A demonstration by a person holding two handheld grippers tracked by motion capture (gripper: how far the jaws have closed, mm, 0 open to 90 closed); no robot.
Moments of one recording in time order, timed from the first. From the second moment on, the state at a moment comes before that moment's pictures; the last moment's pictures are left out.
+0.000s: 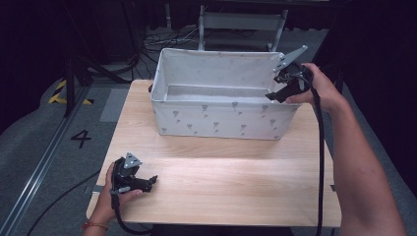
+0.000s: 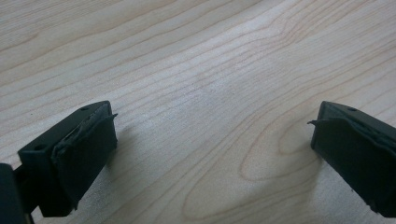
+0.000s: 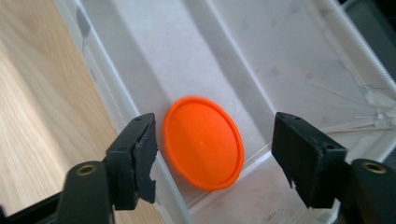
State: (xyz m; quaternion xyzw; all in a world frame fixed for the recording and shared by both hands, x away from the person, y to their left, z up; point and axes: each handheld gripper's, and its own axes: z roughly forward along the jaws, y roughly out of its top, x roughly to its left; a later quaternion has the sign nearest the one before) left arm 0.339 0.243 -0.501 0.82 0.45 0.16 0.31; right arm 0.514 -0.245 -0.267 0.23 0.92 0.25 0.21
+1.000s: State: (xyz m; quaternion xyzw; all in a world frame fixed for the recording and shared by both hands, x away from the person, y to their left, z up) left arm 0.339 0.243 -0.500 0.82 0.45 0.16 0.31; right arm 0.418 -0.283 -0.283 0.29 0.84 0.34 0.30
